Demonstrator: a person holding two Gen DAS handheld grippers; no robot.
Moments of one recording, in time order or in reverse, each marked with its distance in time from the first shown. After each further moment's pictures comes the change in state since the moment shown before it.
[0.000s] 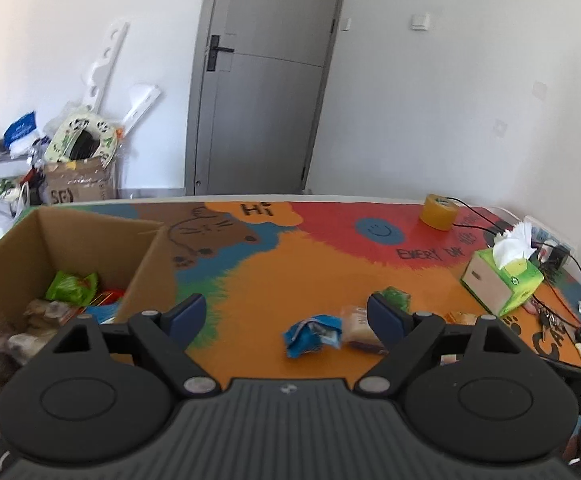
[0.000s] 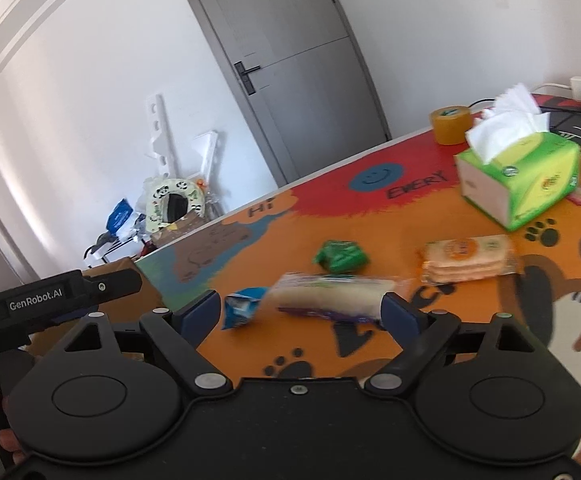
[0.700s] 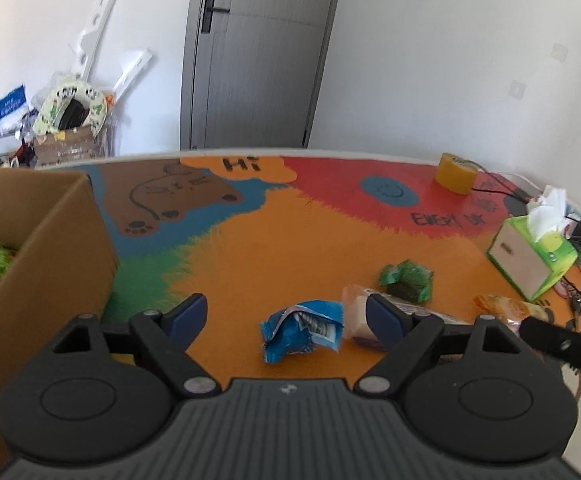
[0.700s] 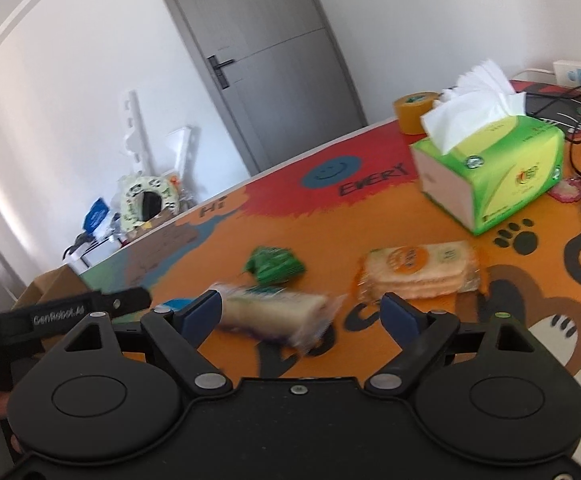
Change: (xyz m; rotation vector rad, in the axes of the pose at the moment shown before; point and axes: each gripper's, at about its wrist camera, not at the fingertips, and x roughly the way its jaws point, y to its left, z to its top) left arm 0.088 -0.013 -0.014 -0.017 0.122 0.014; right arm 0.044 -0.054 0.012 0.032 0.023 -0.064
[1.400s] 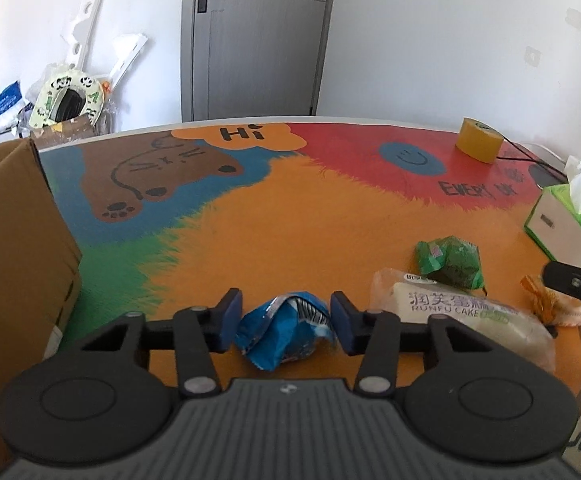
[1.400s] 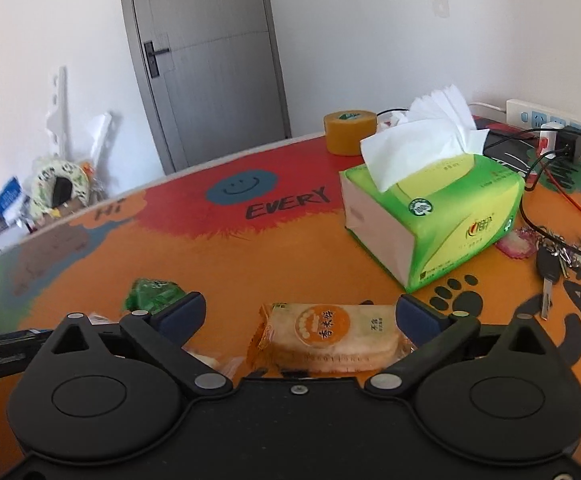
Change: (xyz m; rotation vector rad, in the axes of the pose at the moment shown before) left arm 0.043 -0.004 -0.008 0.055 0.045 0.034; right arm 0.054 -0.002 0.020 -0.113 0.003 -0.282
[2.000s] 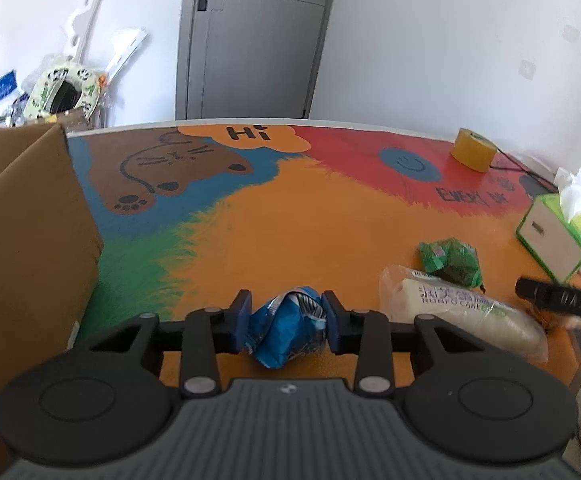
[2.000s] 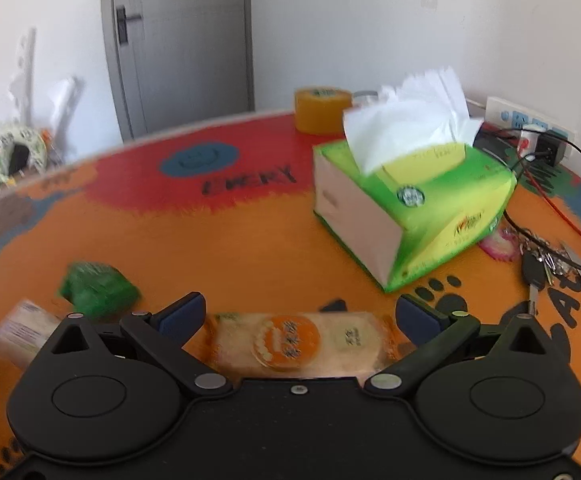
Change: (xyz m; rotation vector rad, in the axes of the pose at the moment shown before) left arm -0.007 0.022 0.001 -0.052 -0.001 -0.048; right arm 0.026 -0.001 -0.003 -0.051 0.062 -0.163
